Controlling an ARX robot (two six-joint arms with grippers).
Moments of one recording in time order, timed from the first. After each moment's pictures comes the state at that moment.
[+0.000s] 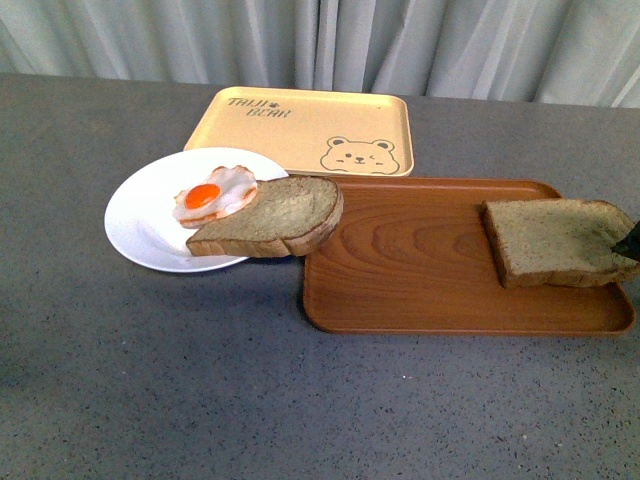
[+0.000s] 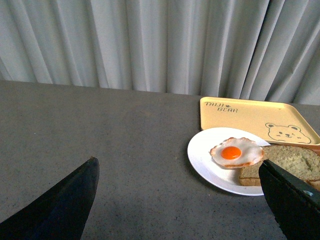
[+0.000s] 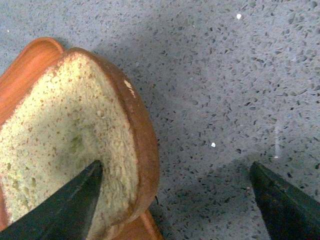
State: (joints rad) left arm 0.00 0.02 0.02 0.00 0.00 -0.01; right arm -0.16 1.97 0.73 0.52 -0.05 0.57
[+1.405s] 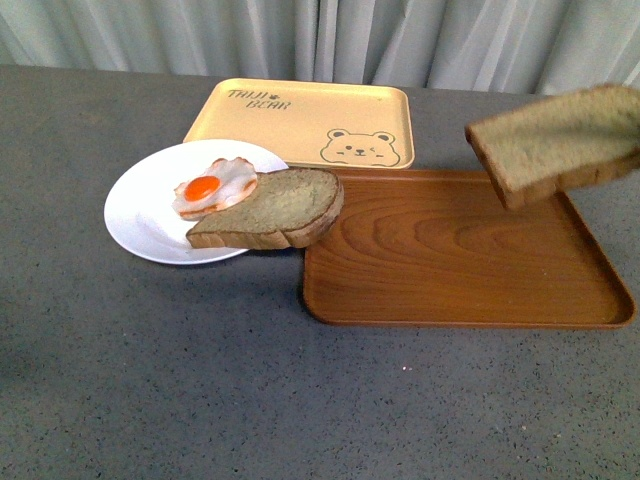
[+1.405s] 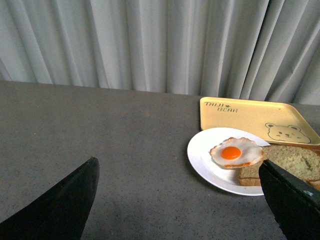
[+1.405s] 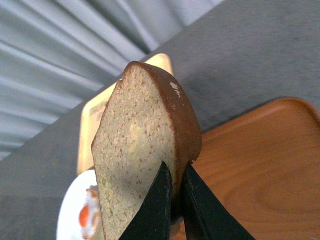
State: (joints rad) left arm 0.00 0.02 0.02 0.00 0.00 -0.01; right arm 0.17 1.62 0.90 0.36 -0.05 0.72
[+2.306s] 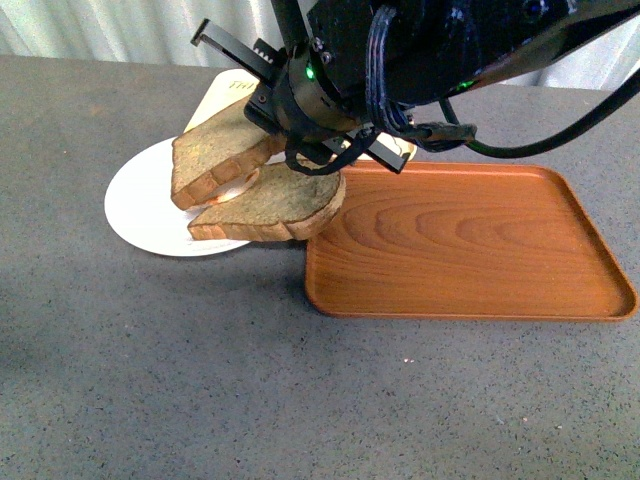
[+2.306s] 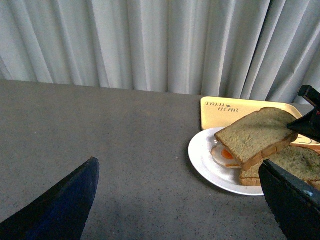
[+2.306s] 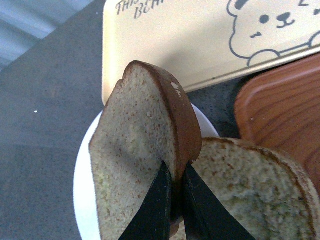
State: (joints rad) left arm 0.00 0.02 0.02 0.00 0.00 -0.01; right arm 0.62 2.13 1.35 0.22 0.26 0.88
